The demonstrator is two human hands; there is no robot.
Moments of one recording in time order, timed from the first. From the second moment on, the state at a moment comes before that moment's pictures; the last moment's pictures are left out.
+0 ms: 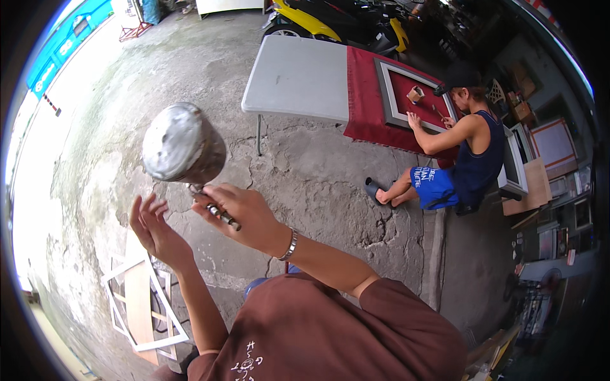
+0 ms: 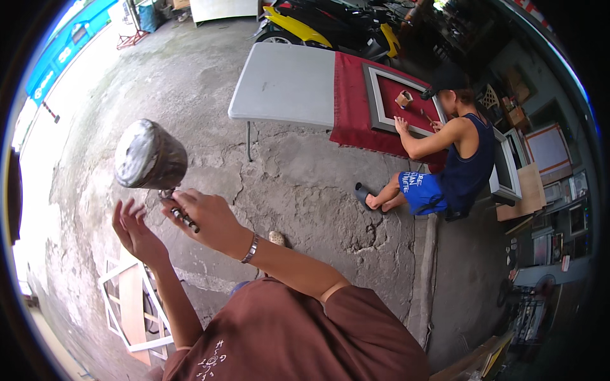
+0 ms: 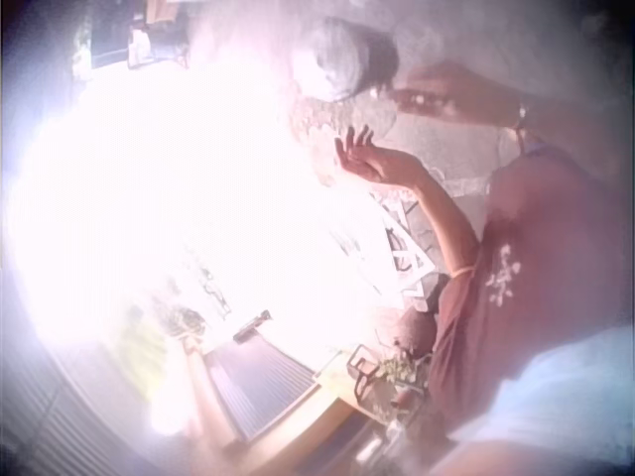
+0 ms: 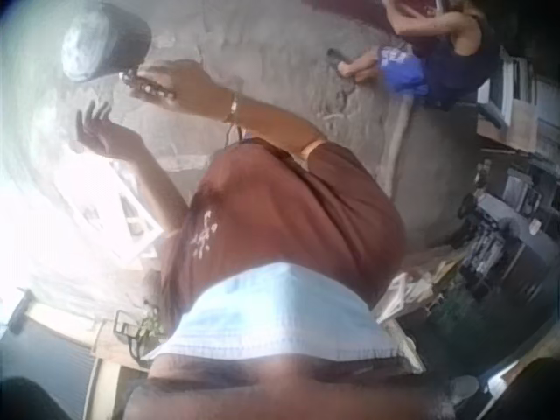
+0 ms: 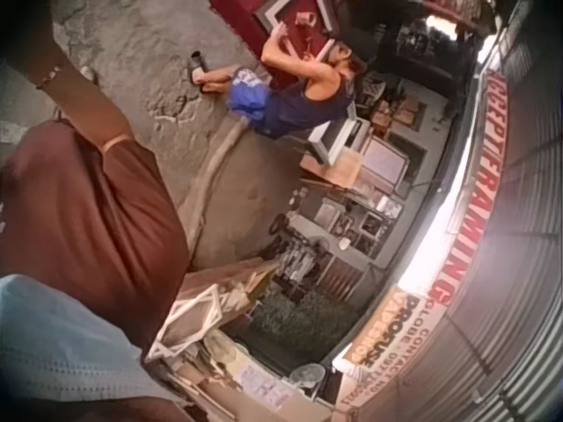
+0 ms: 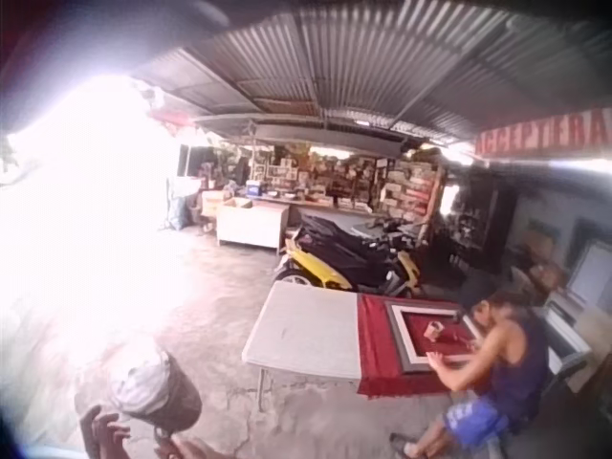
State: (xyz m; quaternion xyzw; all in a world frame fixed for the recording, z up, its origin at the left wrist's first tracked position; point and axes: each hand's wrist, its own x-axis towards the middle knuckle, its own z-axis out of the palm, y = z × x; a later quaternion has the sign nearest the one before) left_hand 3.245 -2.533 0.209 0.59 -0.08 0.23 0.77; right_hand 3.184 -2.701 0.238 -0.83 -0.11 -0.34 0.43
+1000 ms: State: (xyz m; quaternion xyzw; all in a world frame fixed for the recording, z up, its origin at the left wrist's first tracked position) left_hand 3.466 -2.597 -0.052 0.81 -0.25 -0.38 0.36; right_hand 3.627 -2.704 0.230 -0.77 -0.20 -0.34 0.50
